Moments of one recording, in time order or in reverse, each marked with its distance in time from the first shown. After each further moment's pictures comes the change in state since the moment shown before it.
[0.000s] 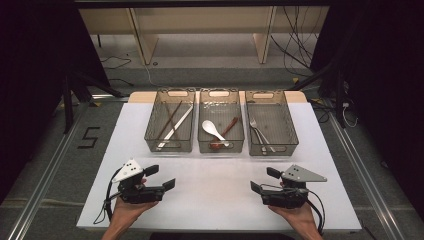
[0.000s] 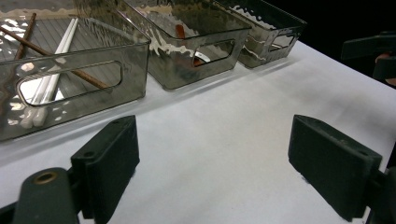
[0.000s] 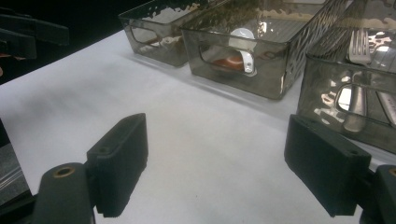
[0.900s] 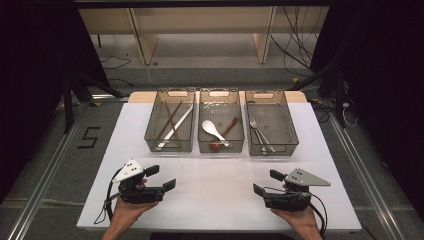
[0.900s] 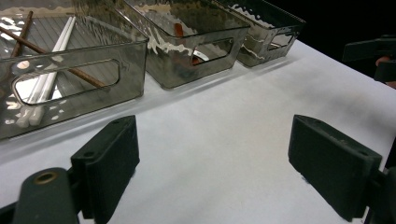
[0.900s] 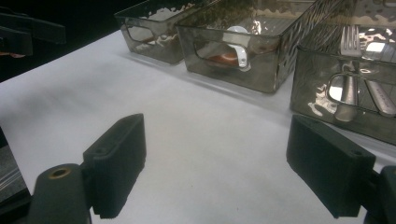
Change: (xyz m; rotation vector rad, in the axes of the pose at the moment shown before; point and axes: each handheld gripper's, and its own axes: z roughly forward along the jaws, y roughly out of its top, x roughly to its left) left arm 0.000 -0.001 0.001 0.004 -0.006 -0.001; right arm -0.002 -0.009 -0.006 -0.013 -0.013 0.007
